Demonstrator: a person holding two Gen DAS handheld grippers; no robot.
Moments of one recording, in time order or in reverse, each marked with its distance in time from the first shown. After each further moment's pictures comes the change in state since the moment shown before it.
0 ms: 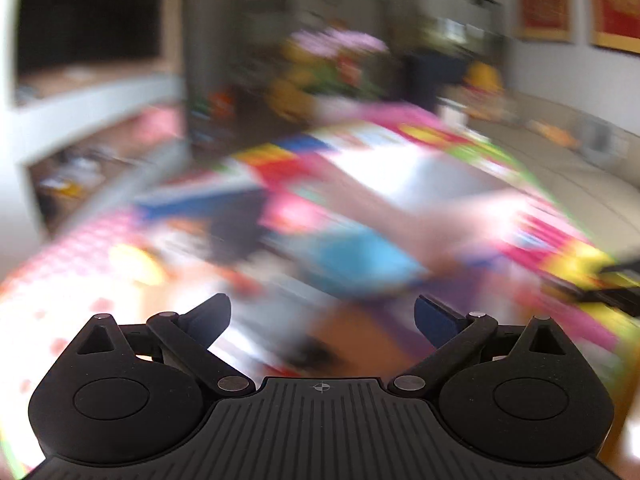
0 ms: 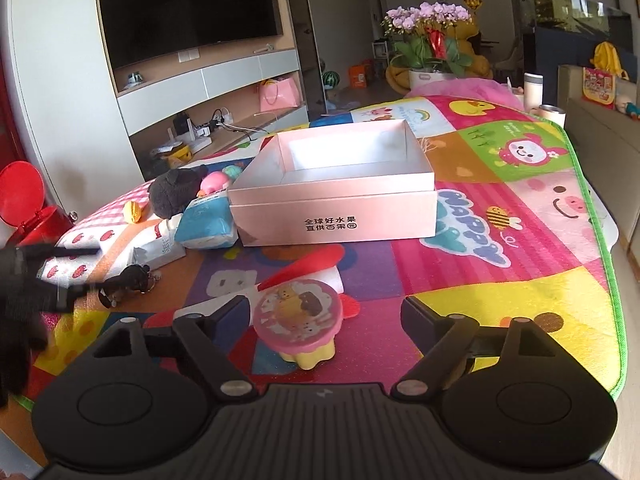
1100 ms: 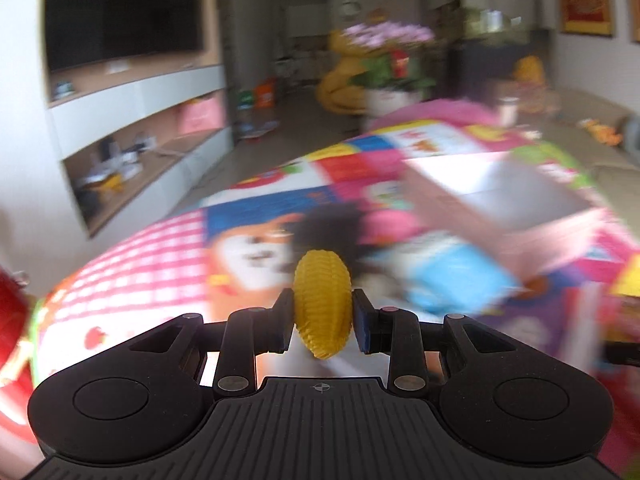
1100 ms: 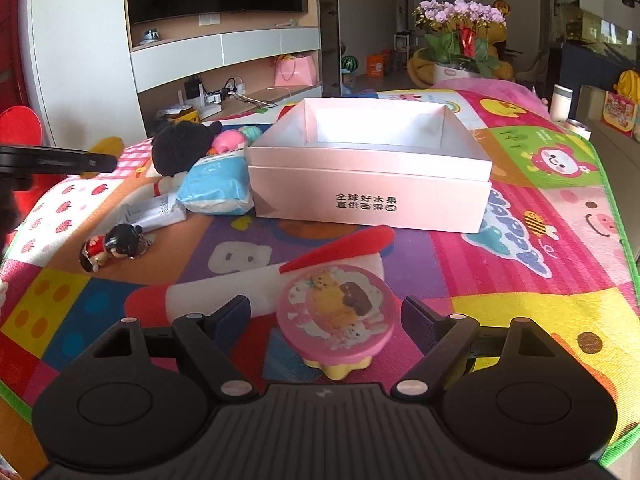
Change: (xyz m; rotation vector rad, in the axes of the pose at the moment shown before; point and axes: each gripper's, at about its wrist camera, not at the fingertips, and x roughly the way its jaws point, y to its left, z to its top) left arm 0.005 0.027 0.014 -0.001 0.053 0.007; right arm 0.042 0.026 -0.009 -0.127 0.049 -0.019
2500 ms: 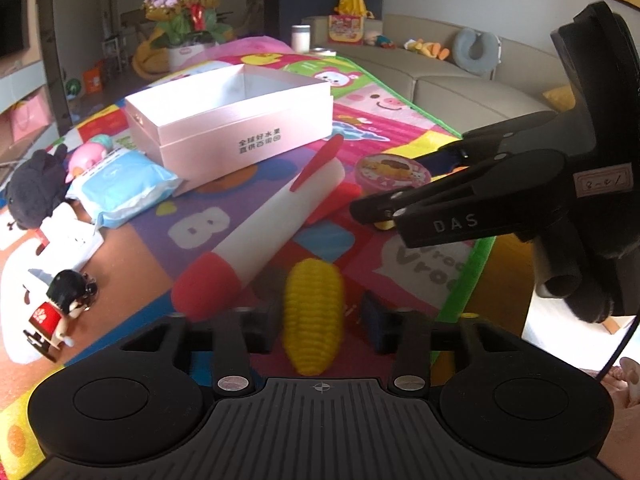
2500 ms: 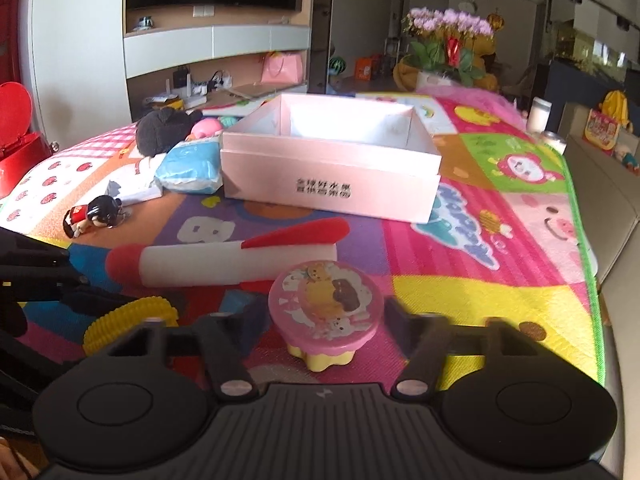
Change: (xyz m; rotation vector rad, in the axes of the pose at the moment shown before) left arm -0.021 -0.157 -0.068 0.244 0.154 -0.406; right arm -0.025 -0.018 -0.013 -0.056 0.018 -0.069
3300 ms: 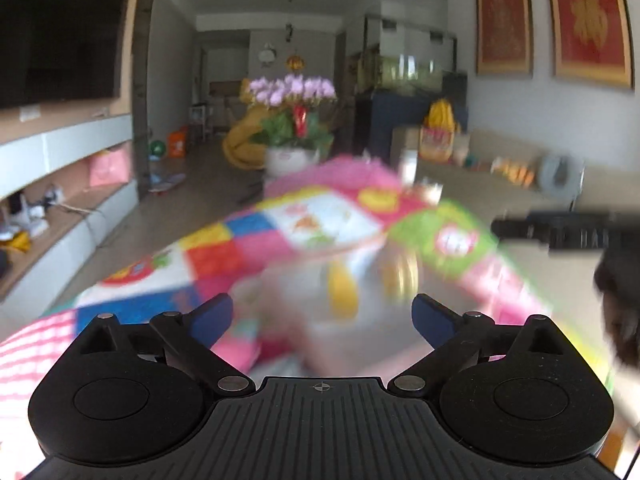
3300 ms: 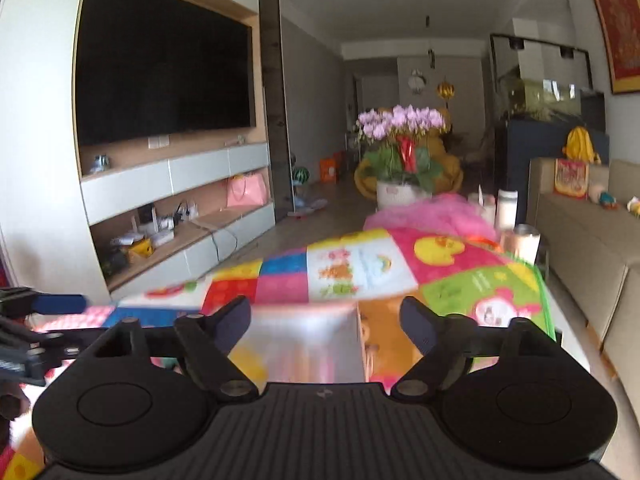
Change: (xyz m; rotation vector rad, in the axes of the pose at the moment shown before) left arm -0.024 0.126 0.103 -0.129 -0.283 0.216; right arm -0.001 -0.070 0.137 0.156 -0.325 -0.044
